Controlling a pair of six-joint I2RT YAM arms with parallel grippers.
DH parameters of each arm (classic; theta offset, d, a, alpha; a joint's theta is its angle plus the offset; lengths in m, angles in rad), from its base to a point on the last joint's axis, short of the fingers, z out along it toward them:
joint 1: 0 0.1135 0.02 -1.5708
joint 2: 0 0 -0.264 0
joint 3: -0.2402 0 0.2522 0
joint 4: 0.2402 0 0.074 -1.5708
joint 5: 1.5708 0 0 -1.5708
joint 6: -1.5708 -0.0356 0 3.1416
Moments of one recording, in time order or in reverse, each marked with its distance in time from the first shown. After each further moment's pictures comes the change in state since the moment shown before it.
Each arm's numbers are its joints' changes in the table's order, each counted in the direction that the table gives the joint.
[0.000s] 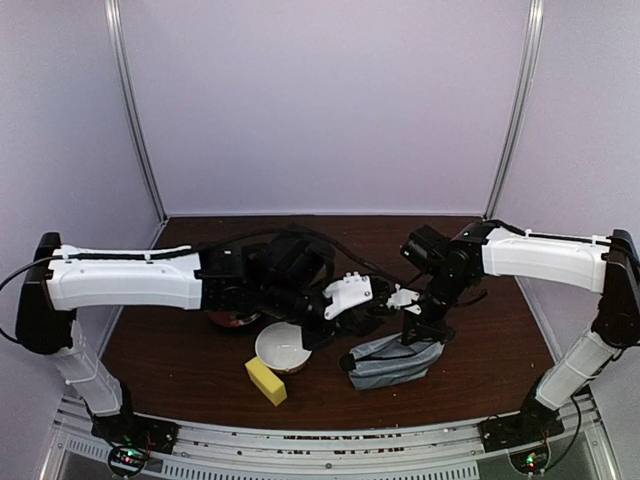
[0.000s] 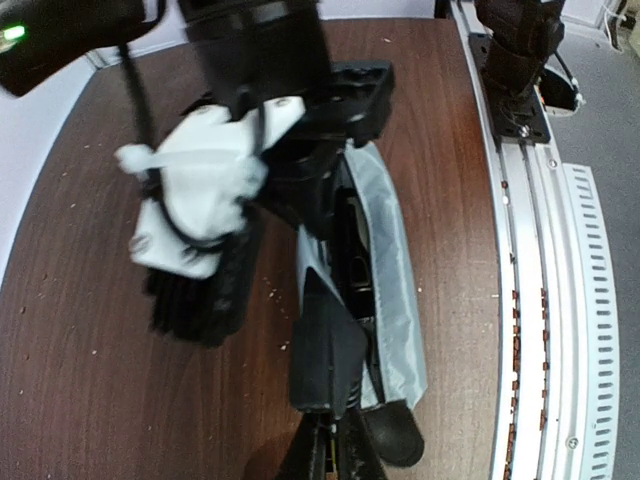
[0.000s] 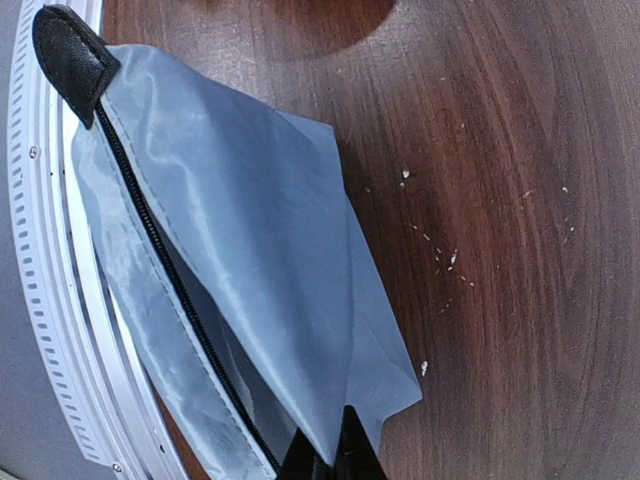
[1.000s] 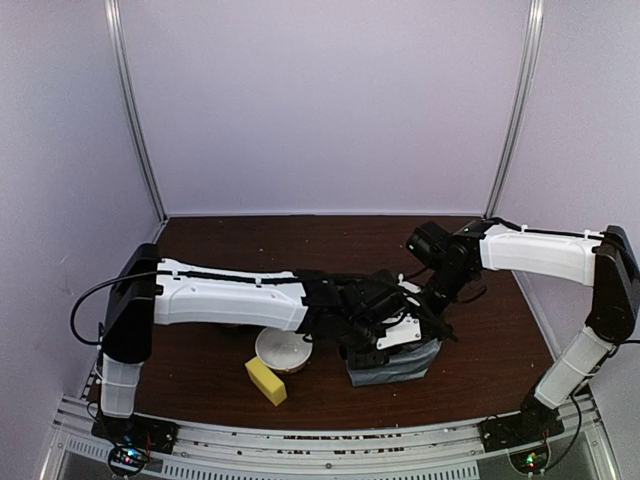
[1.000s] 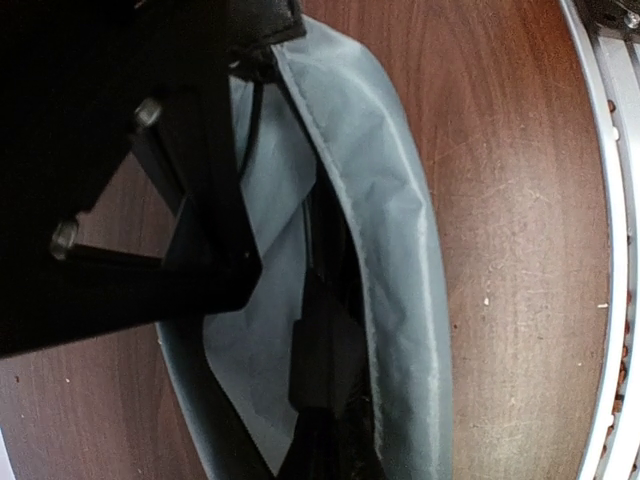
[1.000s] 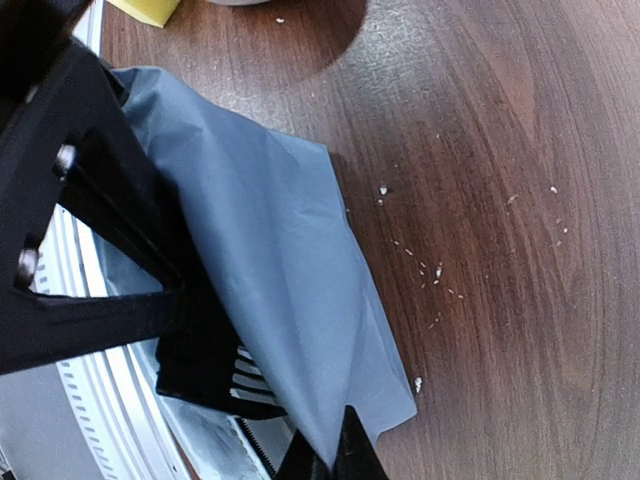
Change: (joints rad) left arm -0.077 0.465 -0.356 0.154 -0.197 -0.063; right arm -0.069 0.043 -0.004 -0.041 -0.098 -0.029
